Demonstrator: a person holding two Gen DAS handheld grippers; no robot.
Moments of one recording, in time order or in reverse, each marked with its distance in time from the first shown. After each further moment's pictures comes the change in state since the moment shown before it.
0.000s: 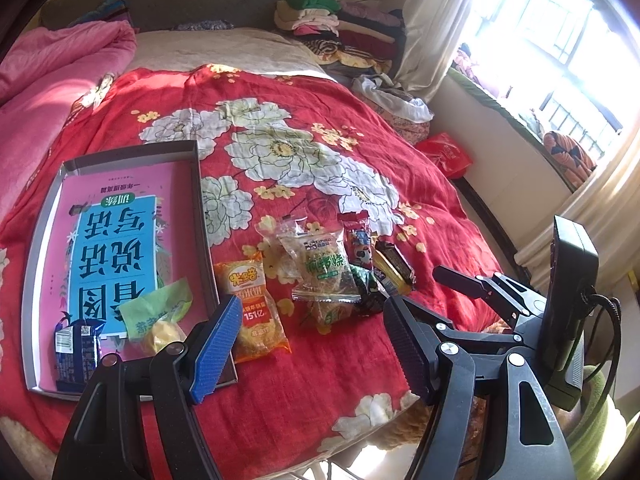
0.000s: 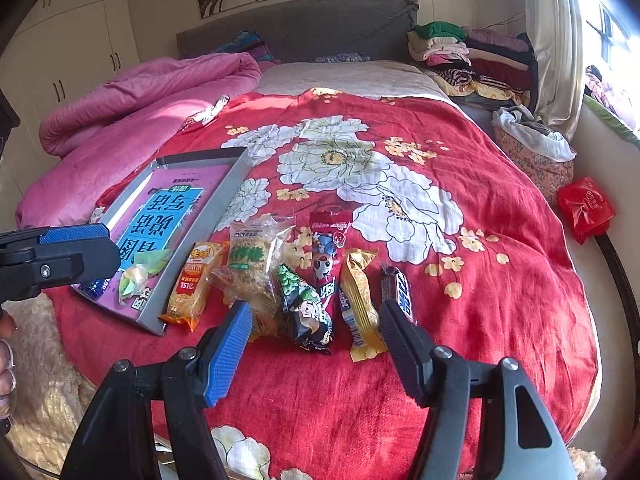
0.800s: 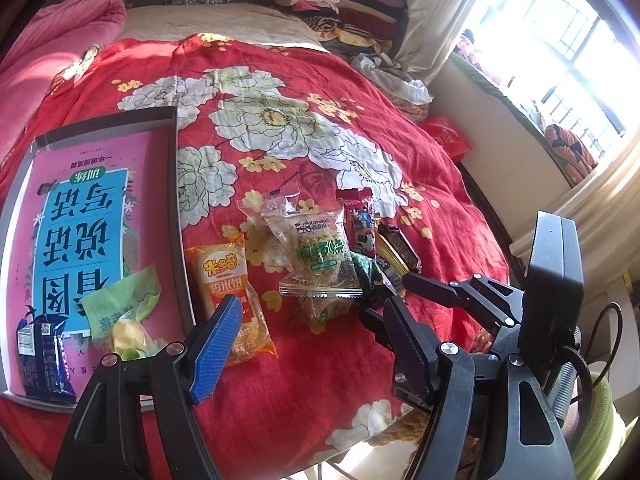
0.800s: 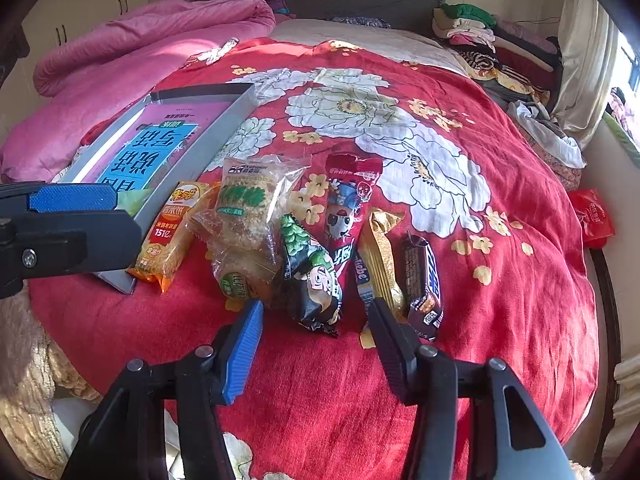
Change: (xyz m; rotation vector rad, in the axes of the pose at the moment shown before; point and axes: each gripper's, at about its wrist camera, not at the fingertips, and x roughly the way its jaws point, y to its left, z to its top) left arm 0.048 0.003 0.005 -0.027 0.083 -0.038; right arm 0.043 0.017 -0.007 -0.124 0.143 -0.036
